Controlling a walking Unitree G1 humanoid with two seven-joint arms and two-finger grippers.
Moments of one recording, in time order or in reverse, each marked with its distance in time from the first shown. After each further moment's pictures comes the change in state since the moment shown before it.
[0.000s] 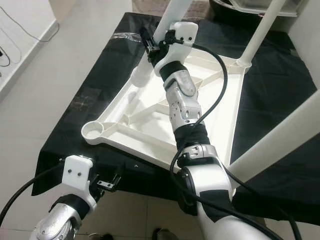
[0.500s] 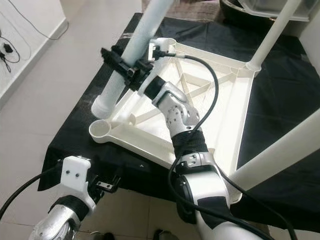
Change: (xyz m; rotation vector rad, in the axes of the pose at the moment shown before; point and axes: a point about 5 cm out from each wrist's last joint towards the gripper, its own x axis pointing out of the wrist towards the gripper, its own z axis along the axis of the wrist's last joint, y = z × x) left arm -0.007 -0.007 0.003 -0.038 -0.018 -0.052; right arm -0.013 0.036 -0.036 0.243 0.229 0.454
